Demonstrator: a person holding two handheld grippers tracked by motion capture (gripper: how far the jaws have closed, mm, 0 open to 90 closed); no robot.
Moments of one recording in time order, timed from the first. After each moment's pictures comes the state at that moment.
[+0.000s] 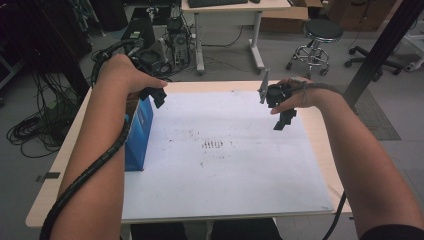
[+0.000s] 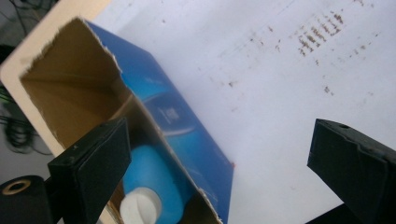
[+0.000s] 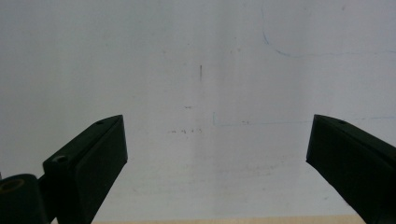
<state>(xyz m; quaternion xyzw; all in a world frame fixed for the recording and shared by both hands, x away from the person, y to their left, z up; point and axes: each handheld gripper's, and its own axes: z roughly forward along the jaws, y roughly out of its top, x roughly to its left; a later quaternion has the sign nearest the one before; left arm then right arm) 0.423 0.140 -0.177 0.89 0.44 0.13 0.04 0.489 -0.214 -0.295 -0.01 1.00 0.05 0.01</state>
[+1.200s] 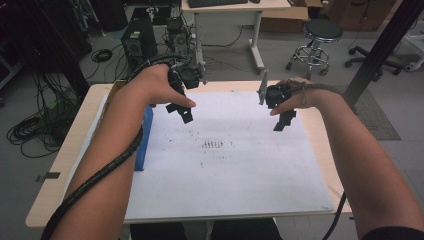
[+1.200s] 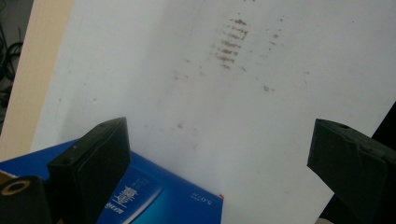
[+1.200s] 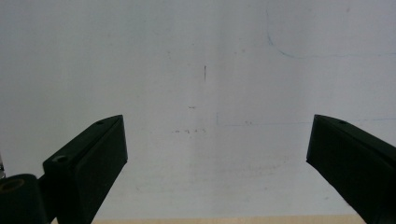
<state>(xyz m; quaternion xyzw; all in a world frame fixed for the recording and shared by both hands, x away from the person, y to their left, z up) 0.410 0.071 -0.200 0.97 0.22 0.09 0.06 0.484 -0.210 -0.294 -0.02 1.00 0.04 0.01</state>
